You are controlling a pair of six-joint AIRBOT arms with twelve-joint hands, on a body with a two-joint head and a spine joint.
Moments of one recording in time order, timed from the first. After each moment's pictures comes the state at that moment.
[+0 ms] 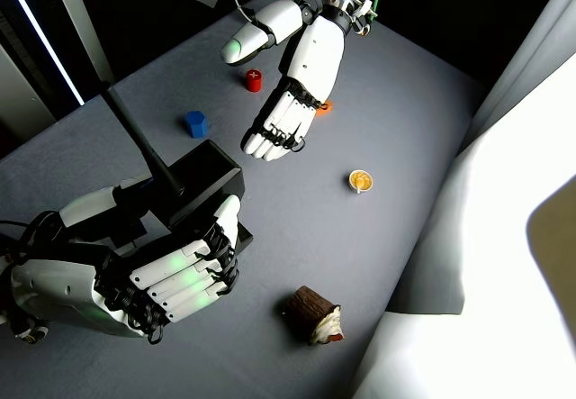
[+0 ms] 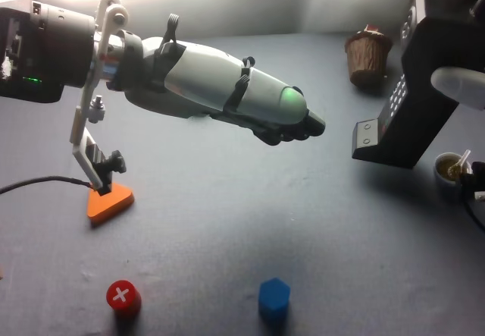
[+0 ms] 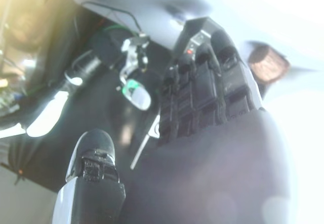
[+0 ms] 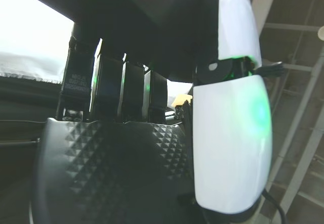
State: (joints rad) left arm 0.20 -0.88 1.49 1.77 -0.81 -1.60; right arm -0.76 -1.26 1.46 0.33 1.48 0.35
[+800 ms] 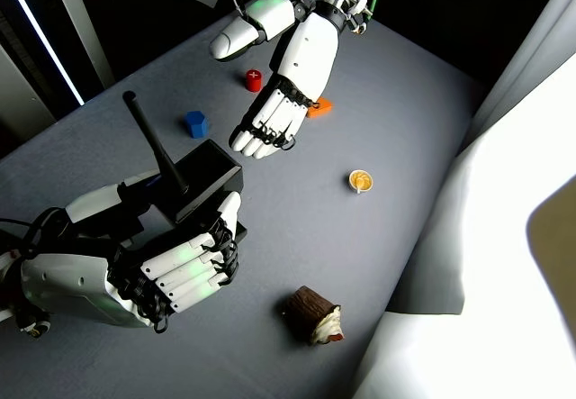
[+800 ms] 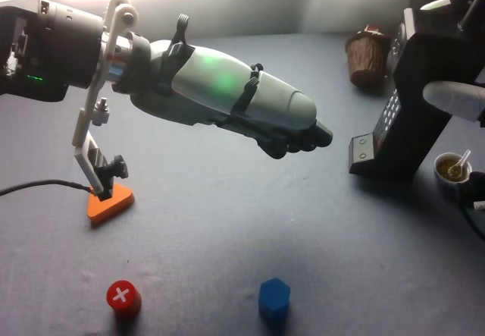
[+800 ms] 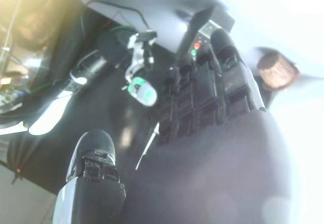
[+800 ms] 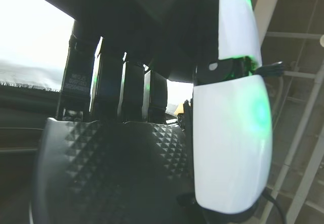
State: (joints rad) left arm 0.18 -0.88 1.47 1.84 -0.83 -1.68; right arm -0.77 -1.26 1.47 0.30 1.45 0.35
